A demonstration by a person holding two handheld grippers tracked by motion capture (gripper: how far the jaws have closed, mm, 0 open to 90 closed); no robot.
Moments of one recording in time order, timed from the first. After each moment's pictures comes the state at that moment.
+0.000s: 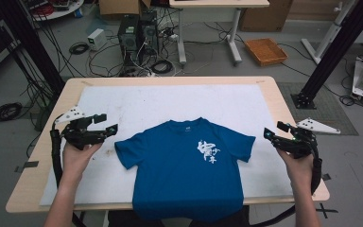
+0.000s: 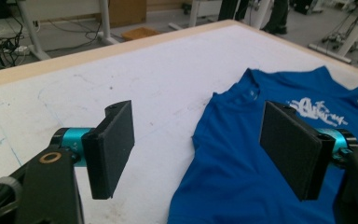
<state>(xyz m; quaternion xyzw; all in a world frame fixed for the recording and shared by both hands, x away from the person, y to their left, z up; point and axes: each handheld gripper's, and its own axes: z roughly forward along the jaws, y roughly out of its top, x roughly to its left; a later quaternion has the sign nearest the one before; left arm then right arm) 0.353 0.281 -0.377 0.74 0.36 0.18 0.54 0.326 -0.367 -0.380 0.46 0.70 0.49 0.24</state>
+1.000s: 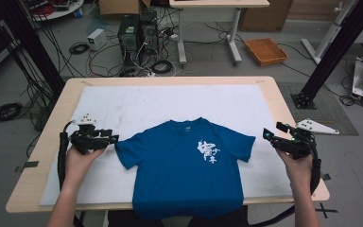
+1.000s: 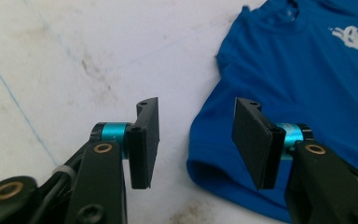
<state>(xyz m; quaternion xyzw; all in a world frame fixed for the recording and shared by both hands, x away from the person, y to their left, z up) 0.367 0.284 -0.419 0.78 0.42 0.12 0.44 0.327 -0.366 -0.383 0.46 0.70 0.49 0.24</state>
